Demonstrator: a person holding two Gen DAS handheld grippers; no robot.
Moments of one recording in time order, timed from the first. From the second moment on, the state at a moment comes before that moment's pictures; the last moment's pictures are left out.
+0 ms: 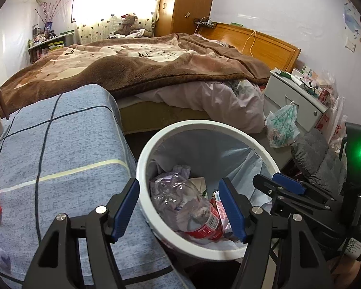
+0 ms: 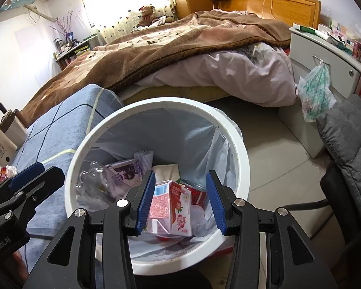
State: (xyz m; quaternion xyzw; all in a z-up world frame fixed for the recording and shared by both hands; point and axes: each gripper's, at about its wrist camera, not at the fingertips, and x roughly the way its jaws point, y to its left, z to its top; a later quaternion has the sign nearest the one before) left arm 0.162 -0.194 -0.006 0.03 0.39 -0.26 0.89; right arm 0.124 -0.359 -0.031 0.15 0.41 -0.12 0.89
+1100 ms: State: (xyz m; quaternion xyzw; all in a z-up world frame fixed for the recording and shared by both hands) left arm 0.148 -0.023 0.003 -0.04 0.36 -0.13 0.92; right arm 0.134 -0.239 -0.008 0.11 0.39 -0.02 0.92
